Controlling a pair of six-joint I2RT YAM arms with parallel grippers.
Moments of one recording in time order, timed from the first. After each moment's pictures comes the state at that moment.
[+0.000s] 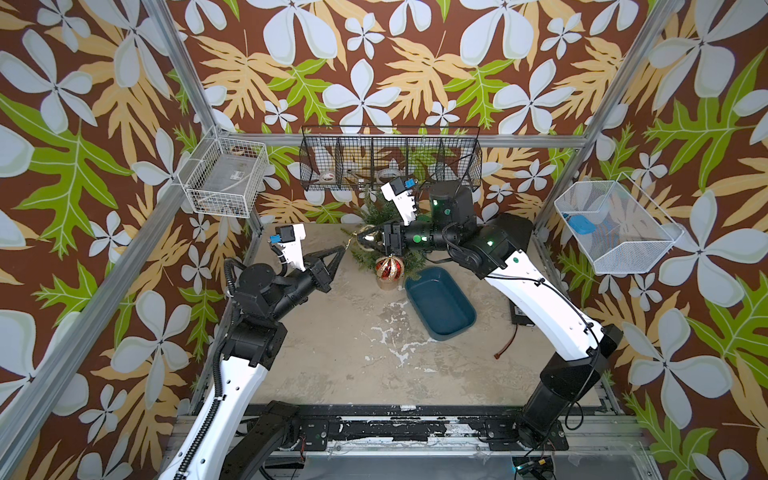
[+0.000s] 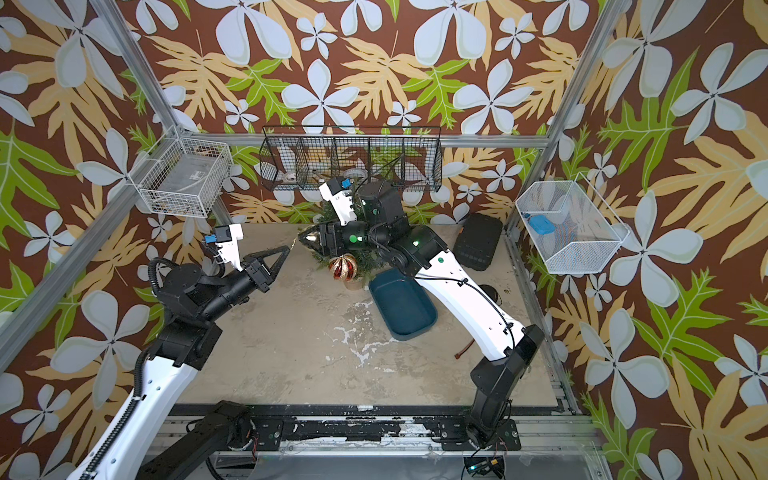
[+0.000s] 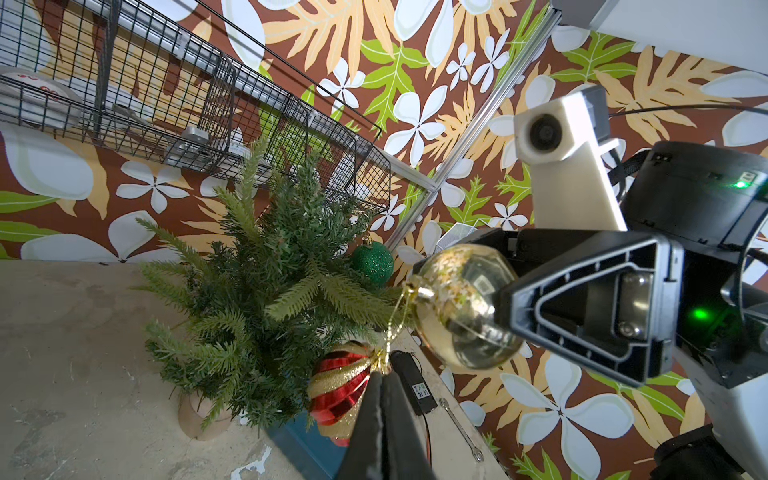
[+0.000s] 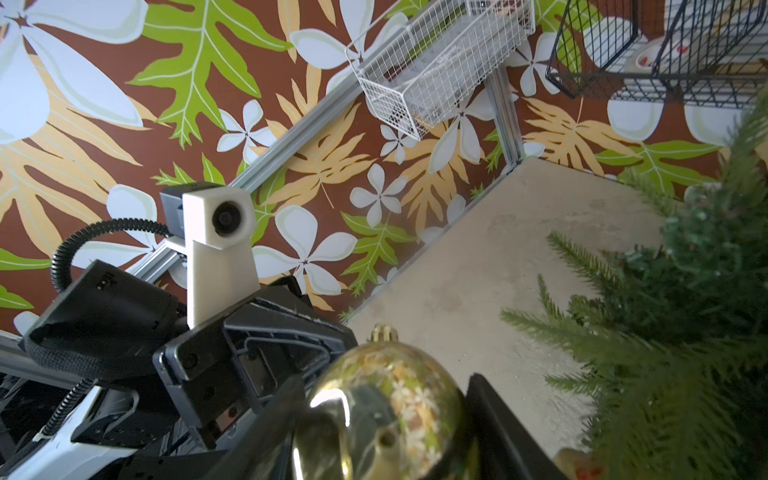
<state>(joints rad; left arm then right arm) -0.22 0.86 0.95 -0.01 0.47 -0.62 0.75 1.75 2.08 -0.61 -0.48 0.40</state>
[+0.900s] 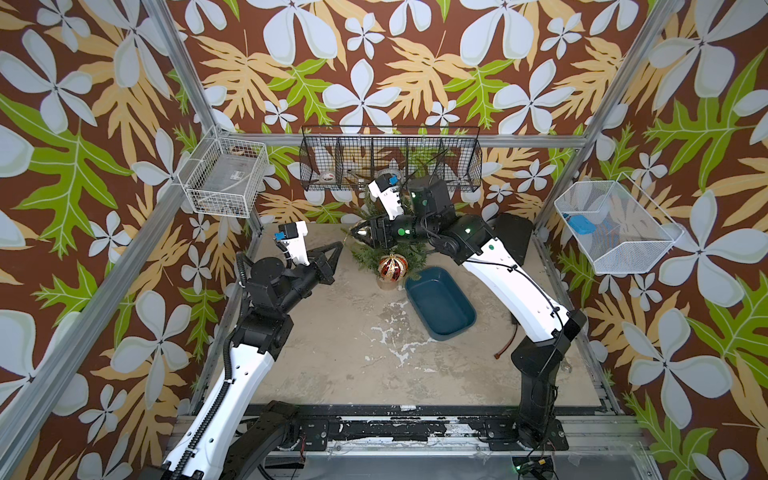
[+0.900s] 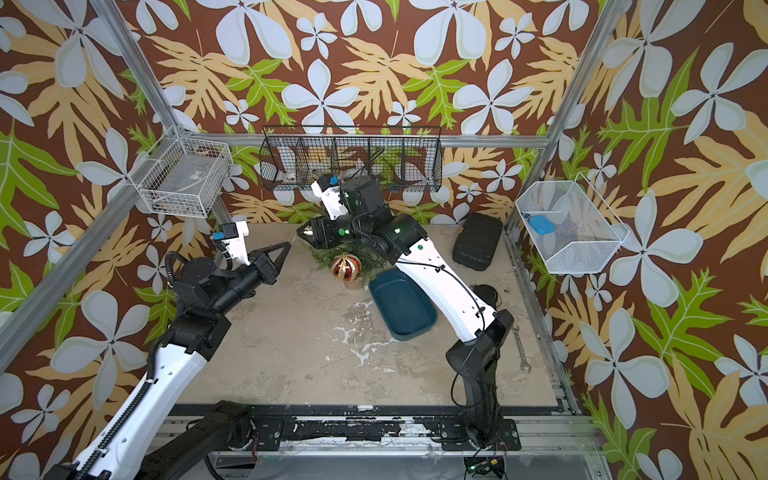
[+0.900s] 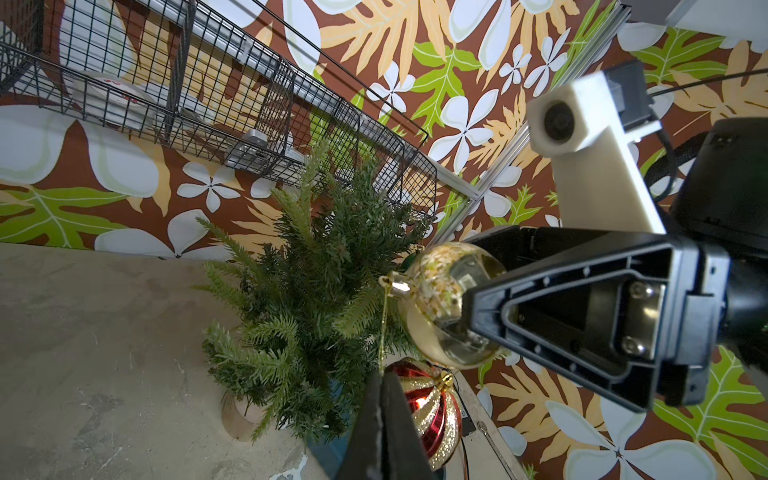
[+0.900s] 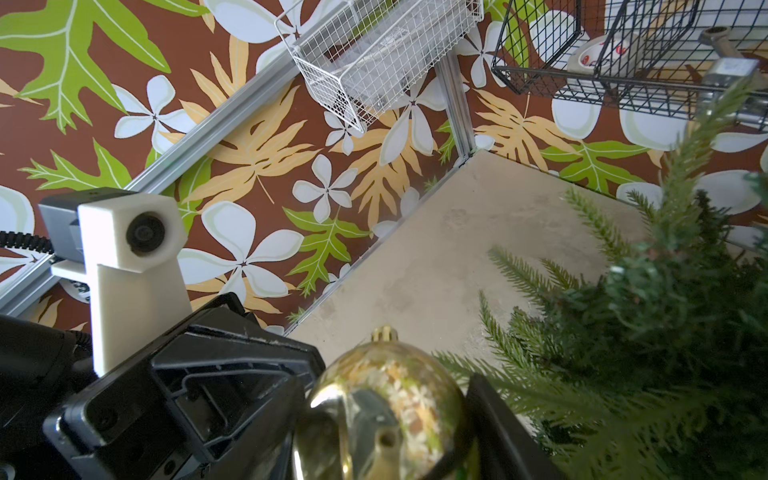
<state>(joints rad) -0.22 0.93 0.92 0.04 0.36 -0.59 0.75 1.94 2.29 -0.76 -0.38 0.31</state>
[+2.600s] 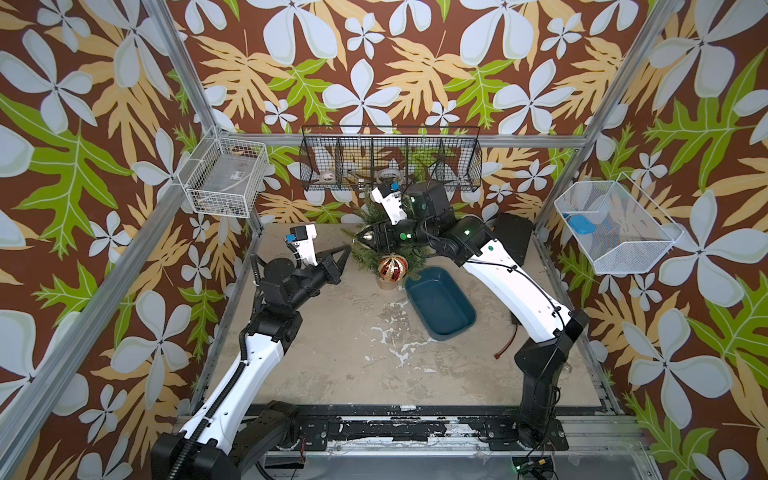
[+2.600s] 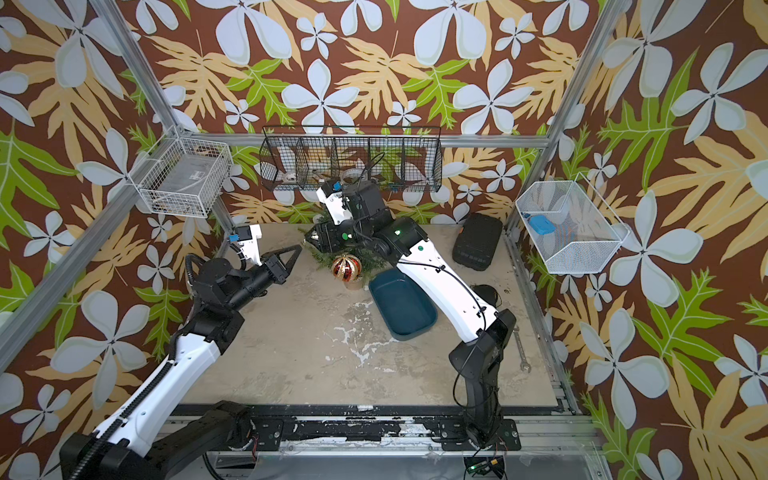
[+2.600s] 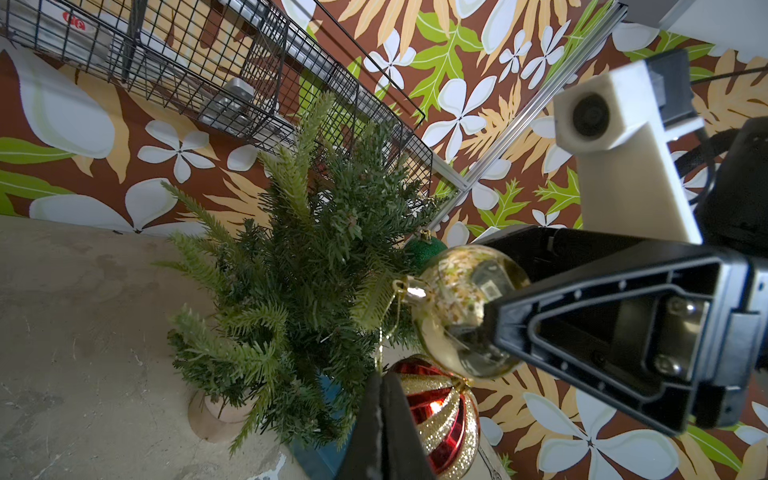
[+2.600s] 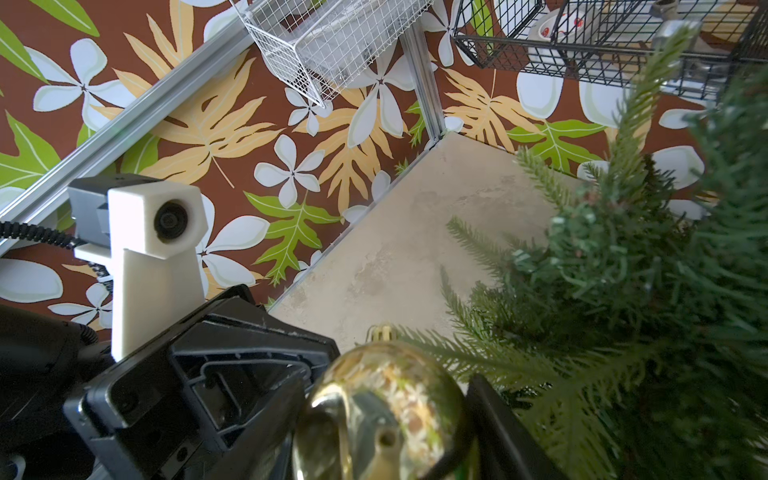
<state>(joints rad) -0.22 1.02 0.82 0.23 0.43 -0.68 0.74 1.92 2.23 -0.78 -0.32 0.27</state>
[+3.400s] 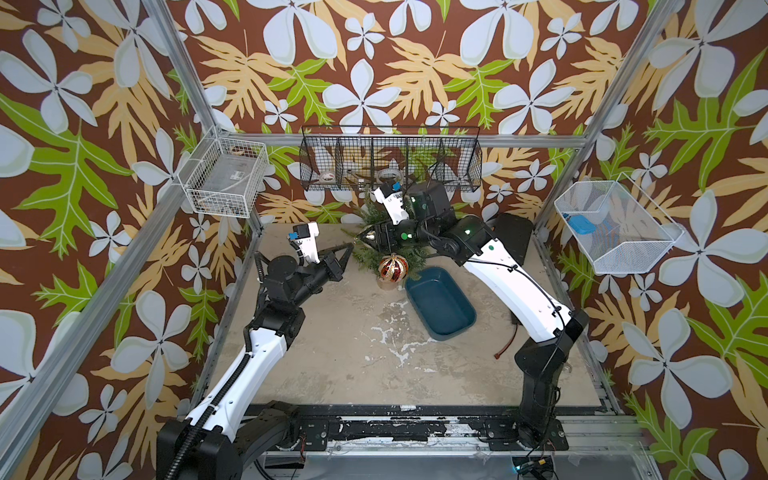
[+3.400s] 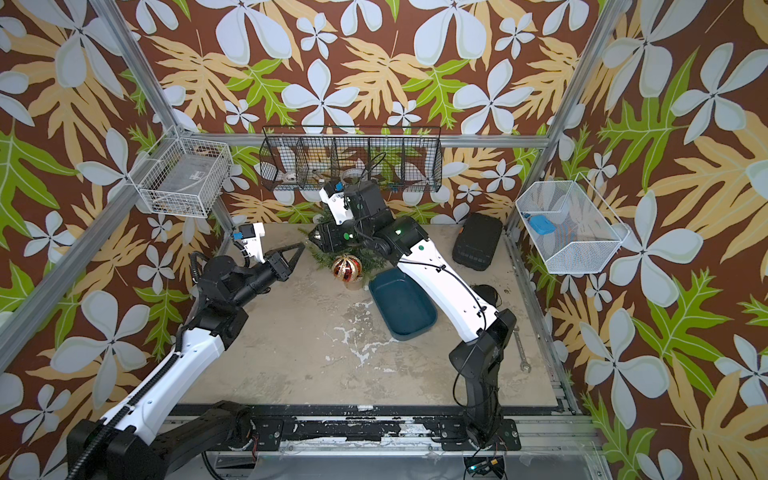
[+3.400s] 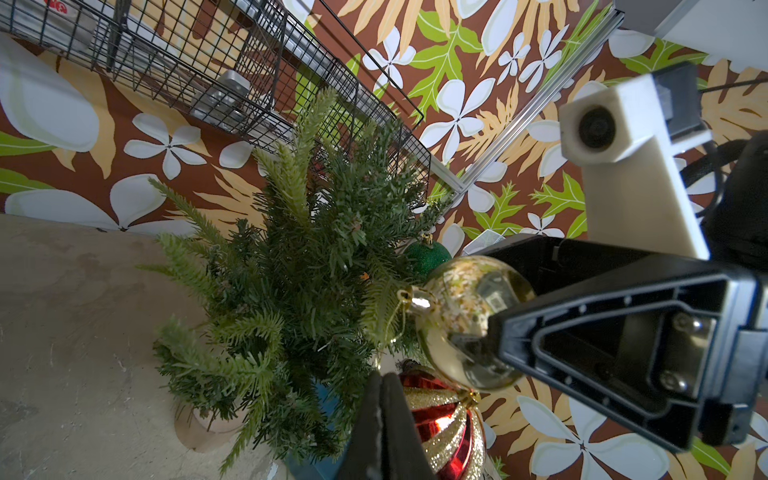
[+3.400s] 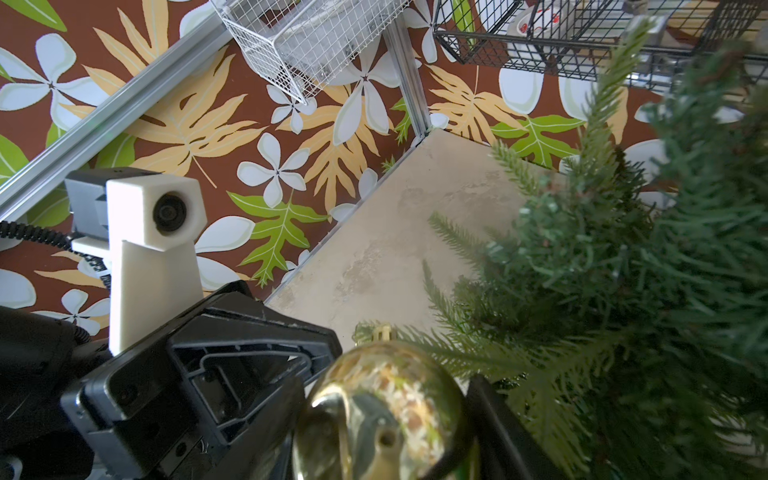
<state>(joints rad) -0.22 1.07 0.82 0.29 0.44 -0.71 0.73 1.91 2.22 -0.80 -0.28 0.27</state>
